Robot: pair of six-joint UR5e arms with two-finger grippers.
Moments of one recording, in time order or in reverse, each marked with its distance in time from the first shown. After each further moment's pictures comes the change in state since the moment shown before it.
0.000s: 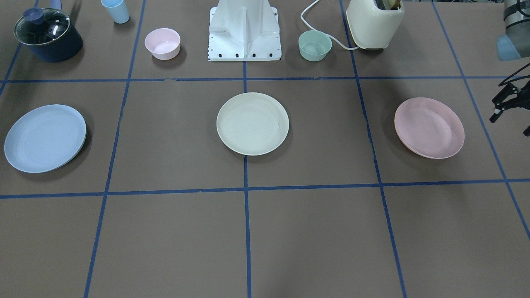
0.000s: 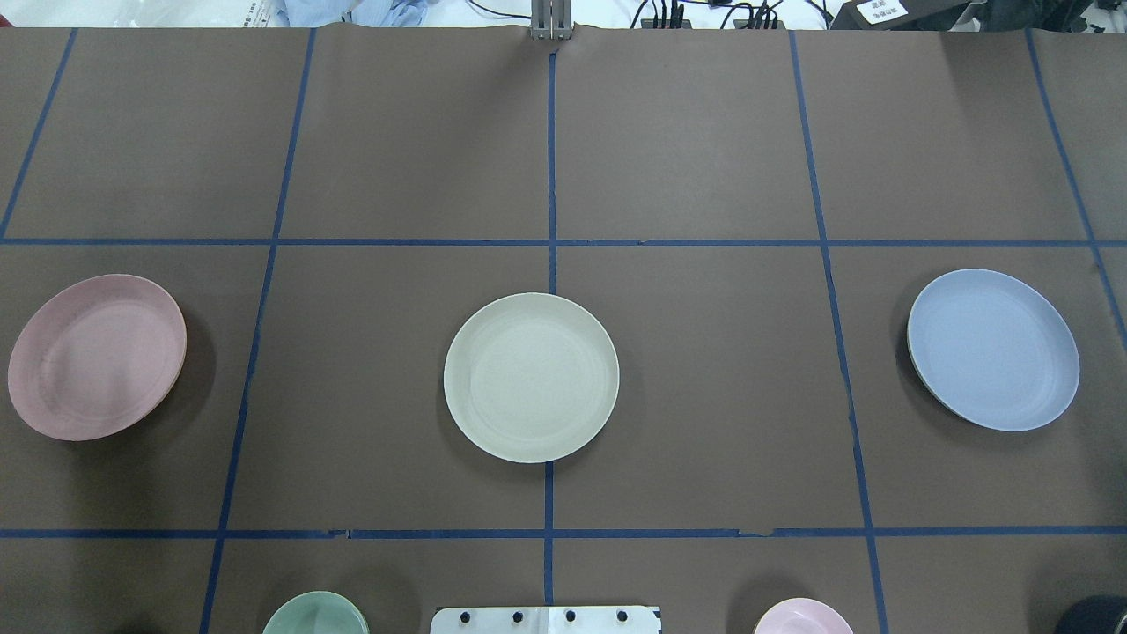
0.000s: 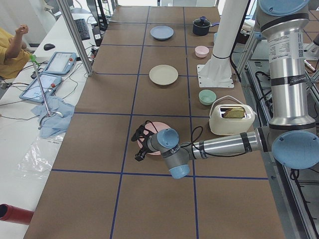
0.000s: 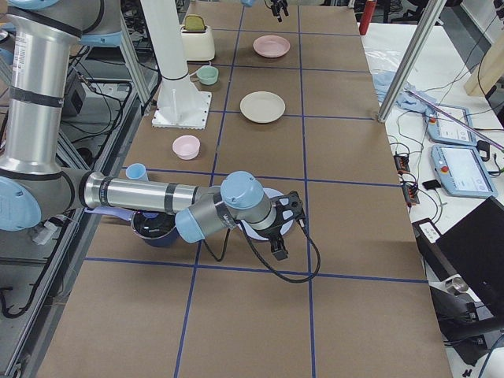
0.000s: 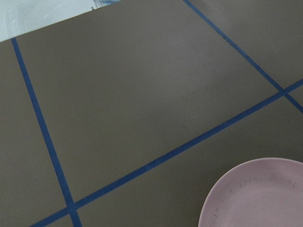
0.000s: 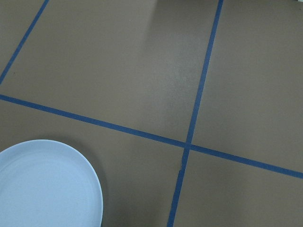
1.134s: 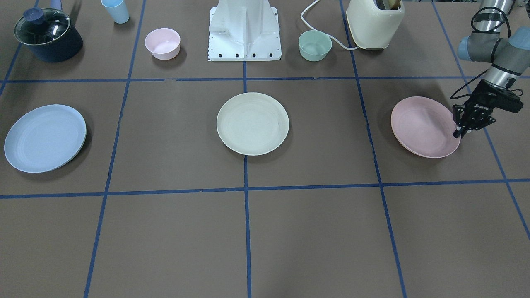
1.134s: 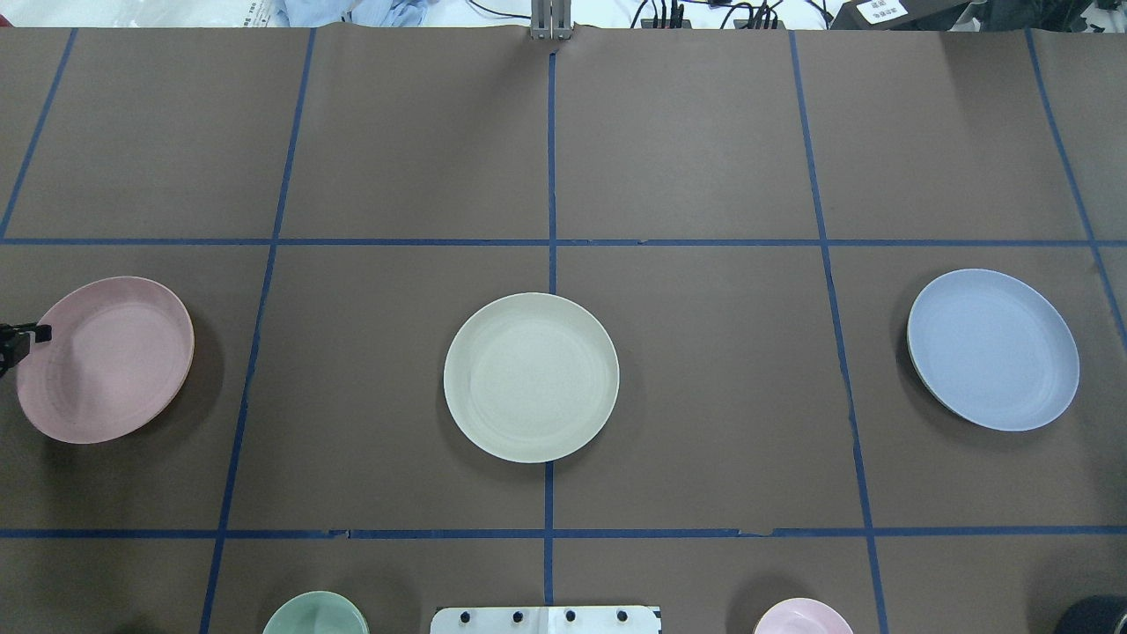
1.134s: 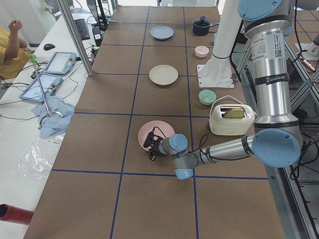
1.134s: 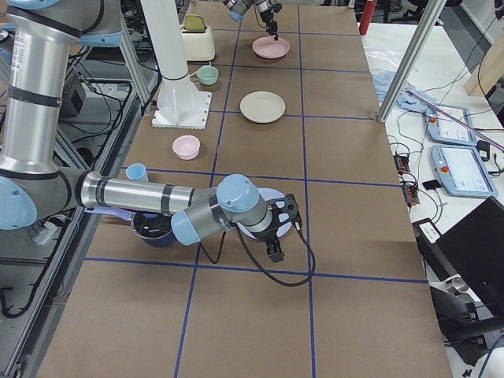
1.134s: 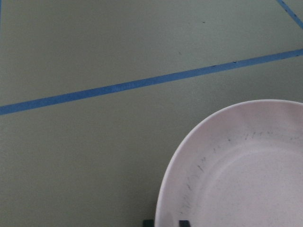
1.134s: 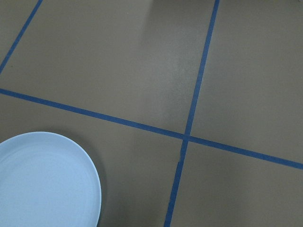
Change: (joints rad) left arm 0.282 0.009 0.106 -0.186 0.276 -0.259; right arm 0.000 -0.016 0.000 0.008 0.001 0.000
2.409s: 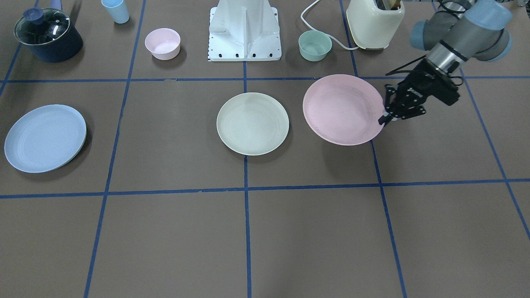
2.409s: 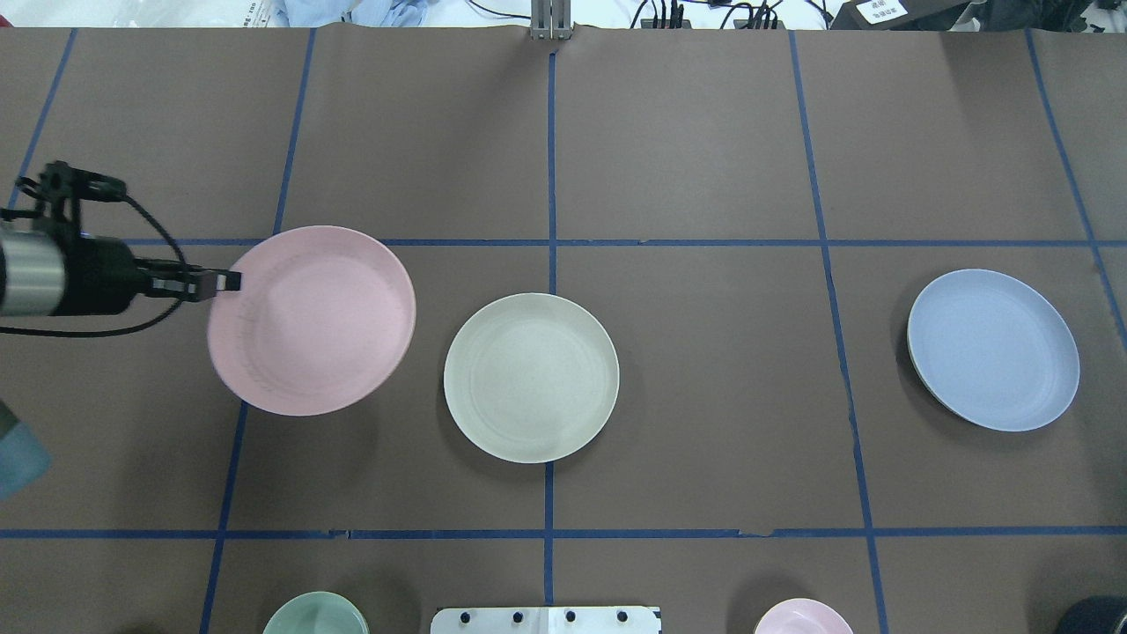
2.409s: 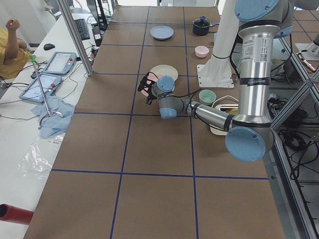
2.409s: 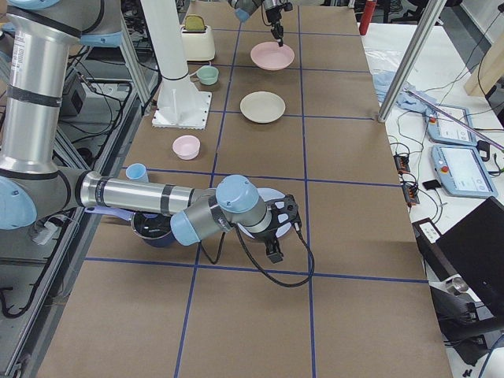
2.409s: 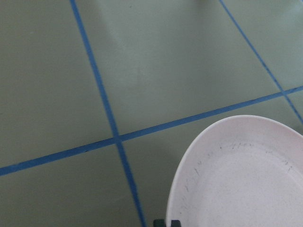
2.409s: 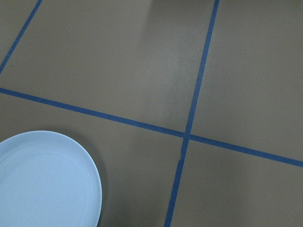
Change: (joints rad) left arm 0.142 -0.253 -0.504 0.577 -0.085 -0.214; right arm 0.000 -0.004 0.000 0.000 0.003 0.004
